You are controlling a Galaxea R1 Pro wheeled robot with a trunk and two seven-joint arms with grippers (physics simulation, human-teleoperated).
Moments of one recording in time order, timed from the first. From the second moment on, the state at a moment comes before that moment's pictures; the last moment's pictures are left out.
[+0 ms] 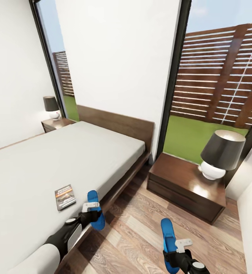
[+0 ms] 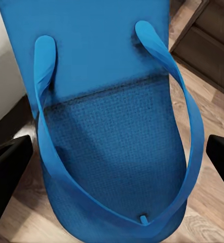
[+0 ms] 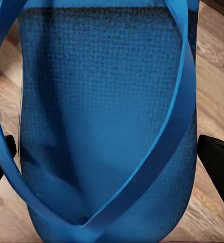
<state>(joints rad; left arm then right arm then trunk) -0.64 -0.02 -0.06 -0.39 0.18 0.08 -0.14 -0.29 -0.04 -0.02 -0.62 0.07 0.12 0.13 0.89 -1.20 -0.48</state>
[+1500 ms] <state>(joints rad) -0.64 -0.01 -0.06 -0.39 0.18 0.08 -0.14 -0.29 -0.04 -0.02 -0.62 0.07 0.12 0.14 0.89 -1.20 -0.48</state>
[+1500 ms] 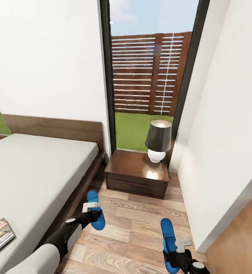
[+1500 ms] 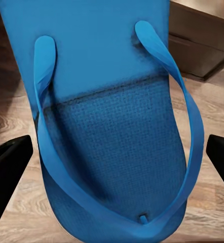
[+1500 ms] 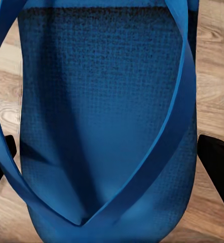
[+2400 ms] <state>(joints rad) -0.65 -0.01 -0.07 -0.37 0.18 0.09 -0.14 -0.29 -0.03 -0.02 -0.61 0.07 0.11 0.14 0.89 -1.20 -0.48</state>
